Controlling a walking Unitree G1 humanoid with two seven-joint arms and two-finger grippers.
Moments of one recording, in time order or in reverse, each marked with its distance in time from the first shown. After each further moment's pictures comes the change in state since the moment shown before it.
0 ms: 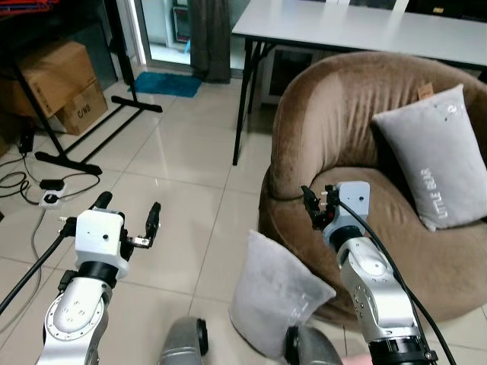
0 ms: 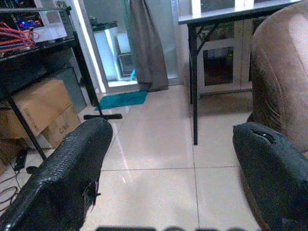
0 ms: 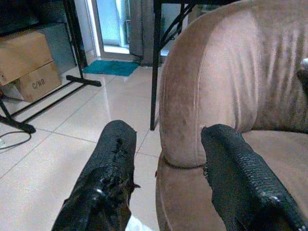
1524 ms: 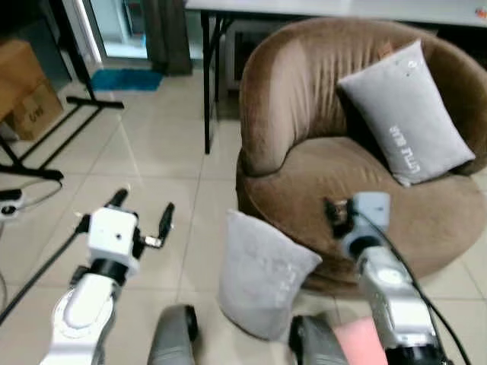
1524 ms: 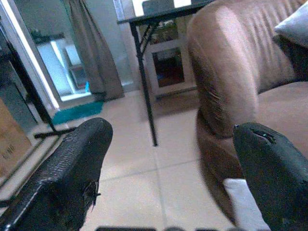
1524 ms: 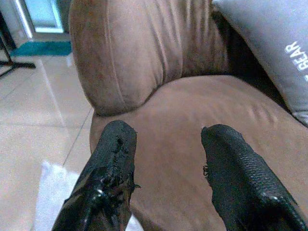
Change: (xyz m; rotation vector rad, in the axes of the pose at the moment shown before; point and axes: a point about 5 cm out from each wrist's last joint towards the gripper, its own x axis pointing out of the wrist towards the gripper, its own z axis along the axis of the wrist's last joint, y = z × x) left arm 0.003 -0.006 0.005 0.025 -0.028 -0.070; right arm -0.009 -0.026 -0.016 -0.022 0.064 -0.098
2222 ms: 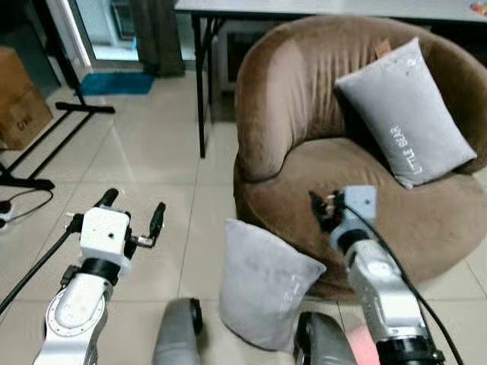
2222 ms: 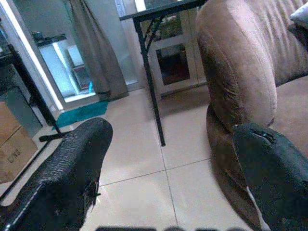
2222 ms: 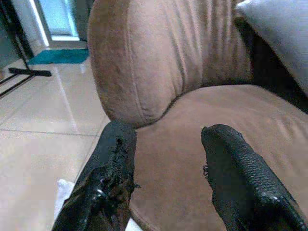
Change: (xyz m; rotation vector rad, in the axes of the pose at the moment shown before) left arm 0.000 0.006 -0.005 0.022 0.021 0.027; right arm 0.006 0.011 0.008 0.003 -0.019 0.066
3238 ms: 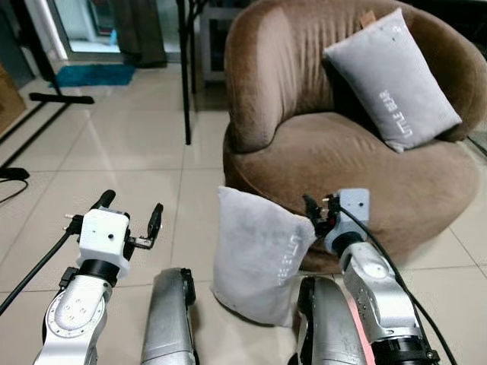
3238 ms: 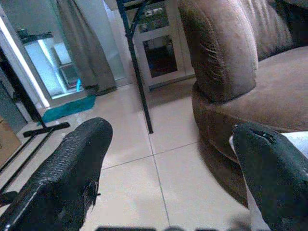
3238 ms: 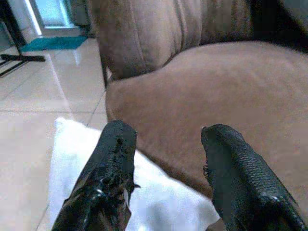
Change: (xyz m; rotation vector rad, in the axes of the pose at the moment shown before) left arm -0.001 0.000 -0.001 0.010 0.011 0.009; right arm 0.001 0.008 -0.010 0.032 0.040 0.057
